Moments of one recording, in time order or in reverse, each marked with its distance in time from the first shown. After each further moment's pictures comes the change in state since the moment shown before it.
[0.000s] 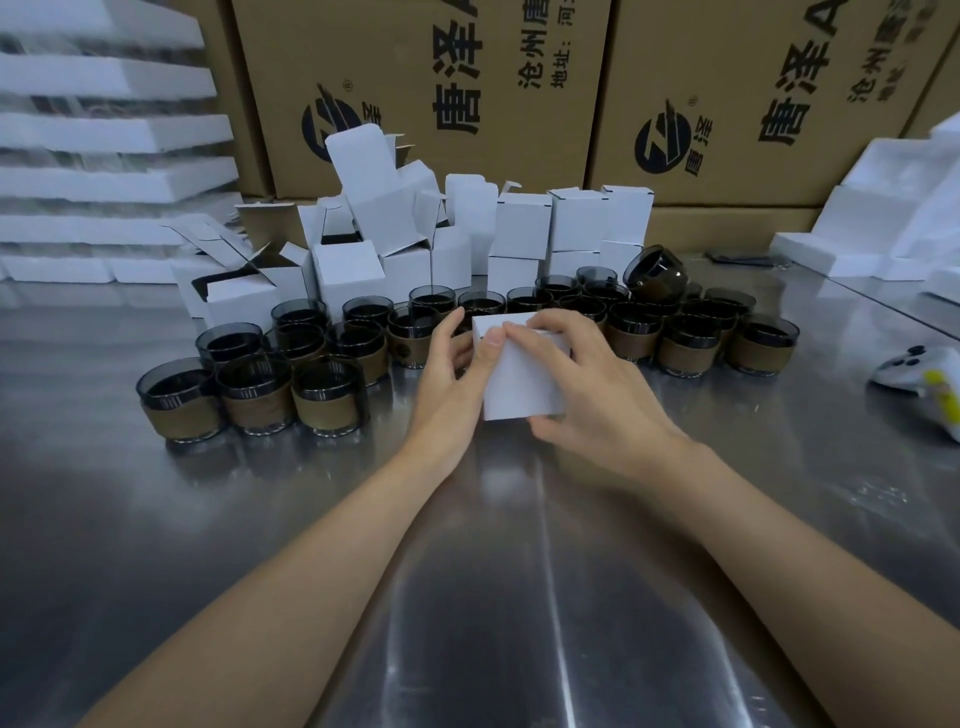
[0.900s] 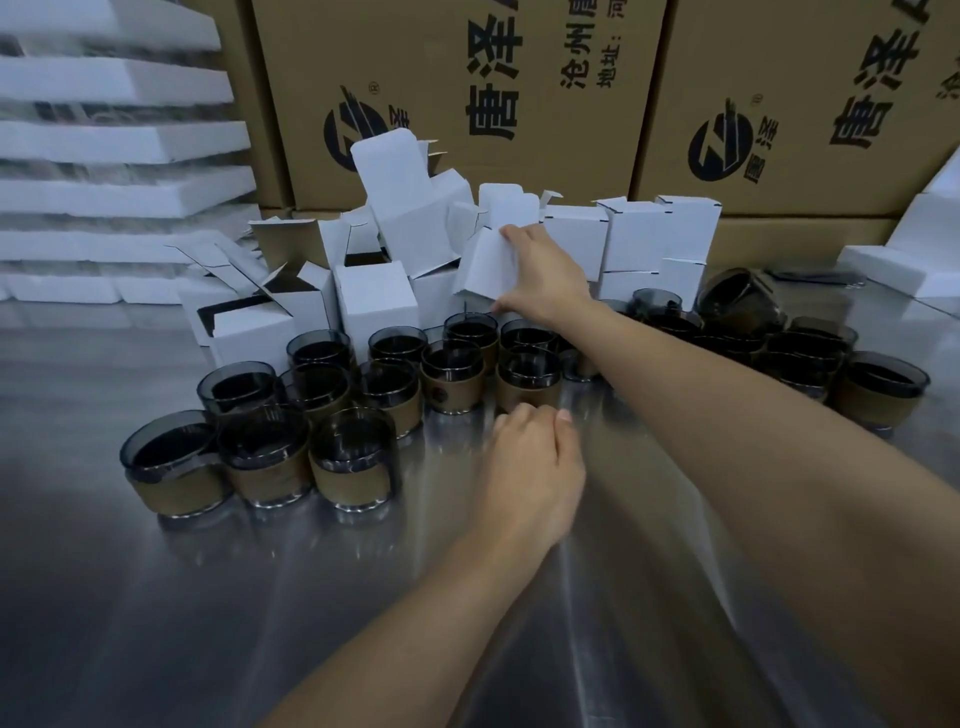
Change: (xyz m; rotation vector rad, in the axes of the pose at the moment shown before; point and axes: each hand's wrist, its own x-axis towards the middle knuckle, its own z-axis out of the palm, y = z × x) left_hand 0.021 -0.021 0.011 0.769 -0.069 0.069; right_hand 0.203 0.071 0.102 0.014 -0.187 0.395
